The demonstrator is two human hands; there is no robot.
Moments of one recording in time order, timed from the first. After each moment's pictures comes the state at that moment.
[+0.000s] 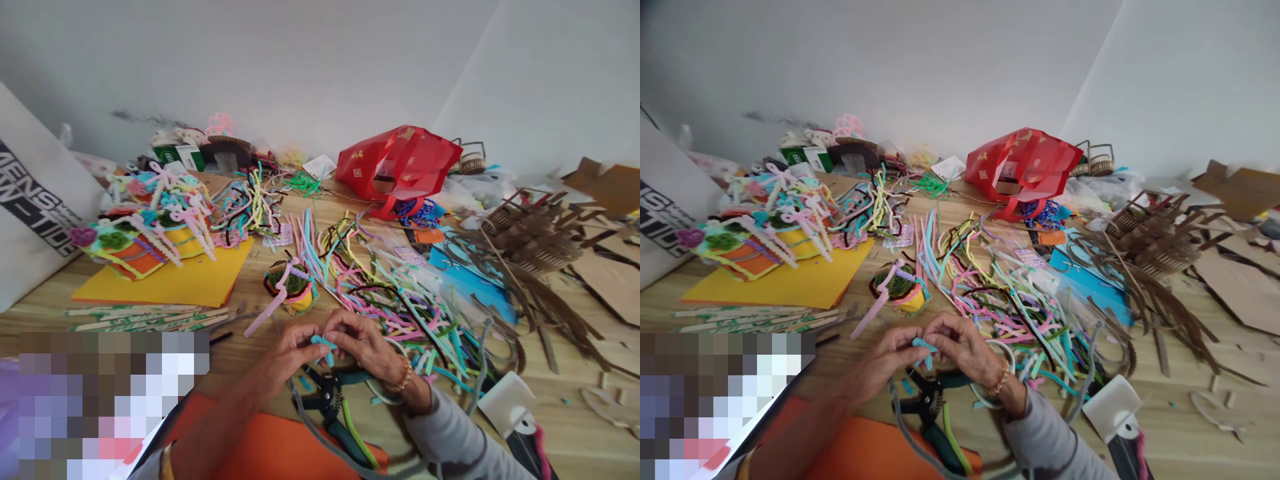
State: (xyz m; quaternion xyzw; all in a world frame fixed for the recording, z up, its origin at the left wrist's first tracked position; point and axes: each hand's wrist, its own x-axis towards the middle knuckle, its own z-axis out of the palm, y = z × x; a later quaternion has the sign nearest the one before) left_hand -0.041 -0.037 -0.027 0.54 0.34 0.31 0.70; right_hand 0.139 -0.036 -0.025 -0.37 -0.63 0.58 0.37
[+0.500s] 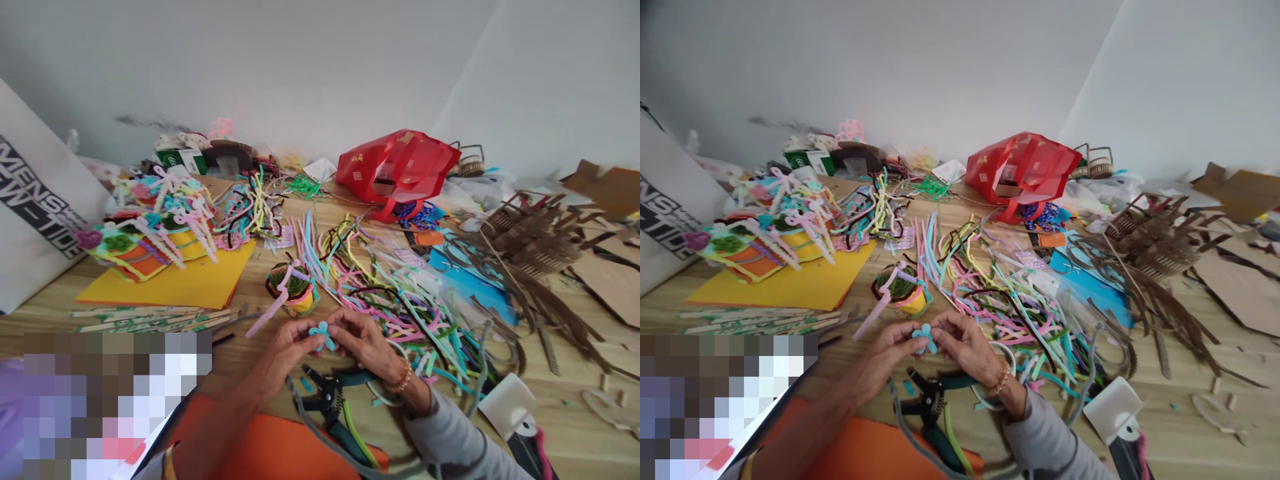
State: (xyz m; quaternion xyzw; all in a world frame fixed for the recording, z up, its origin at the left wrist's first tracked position) left_hand -0.042 -0.032 -0.034 0.54 0.39 0.35 0.66; right_hand 0.137 -0.035 -0.027 -0.42 -0.60 0.58 0.36
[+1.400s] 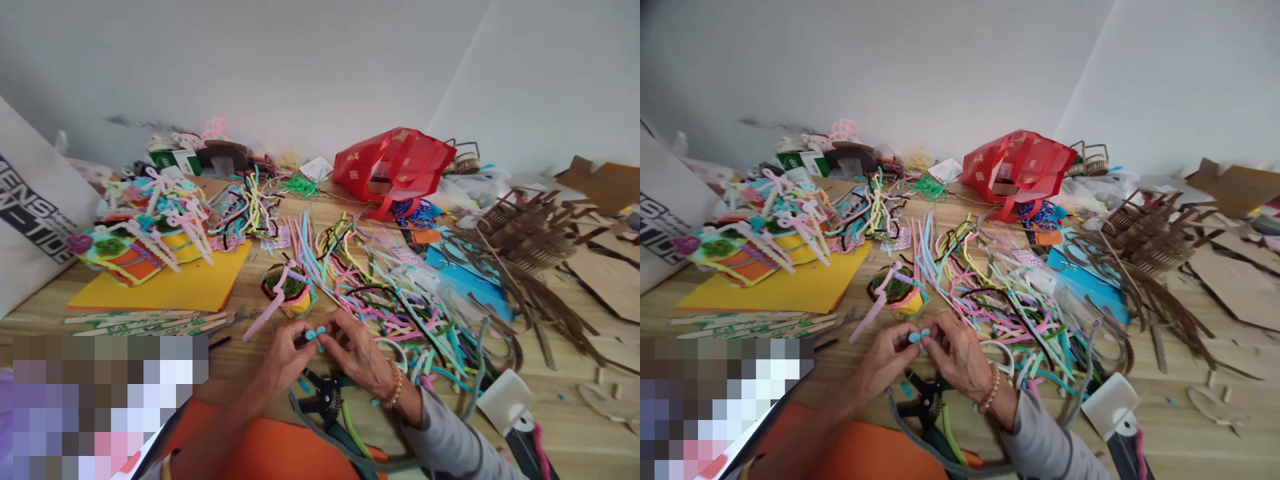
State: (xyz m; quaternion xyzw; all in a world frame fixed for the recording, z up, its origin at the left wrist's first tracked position) left_hand -0.035 -0.033 -0.033 0.60 0.49 0.34 0.53; right_hand 0.129 -0.045 -0.032 -0.46 -0.75 0.30 0.36
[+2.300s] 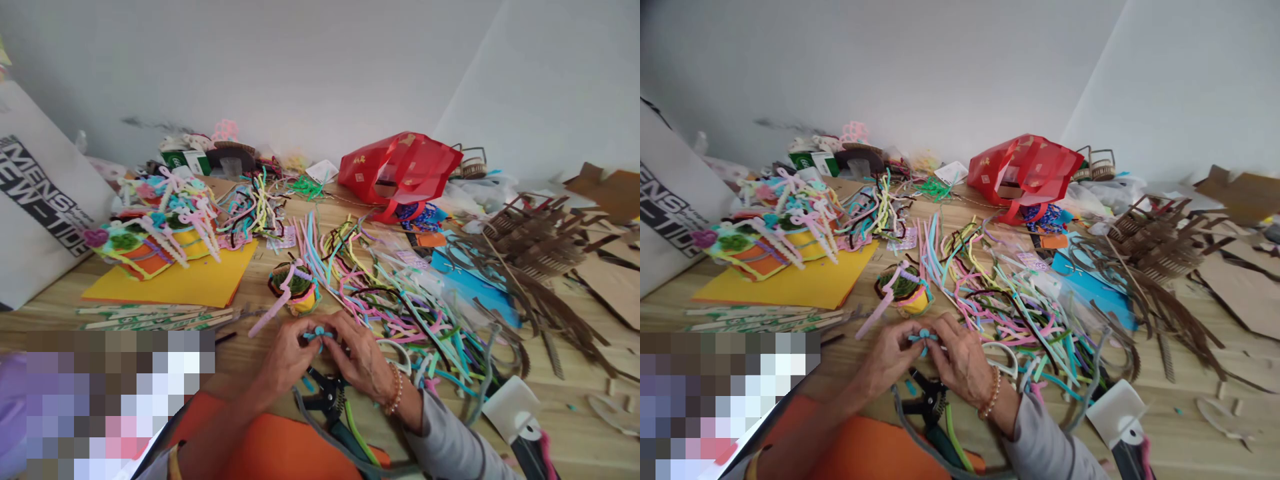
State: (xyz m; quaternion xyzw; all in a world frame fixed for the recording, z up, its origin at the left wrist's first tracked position) left_hand -0.036 -0.035 -0.035 0.61 0.51 0.35 0.48; right_hand 0.128 -0.047 -0.035 -0.40 -0.82 0.22 0.35
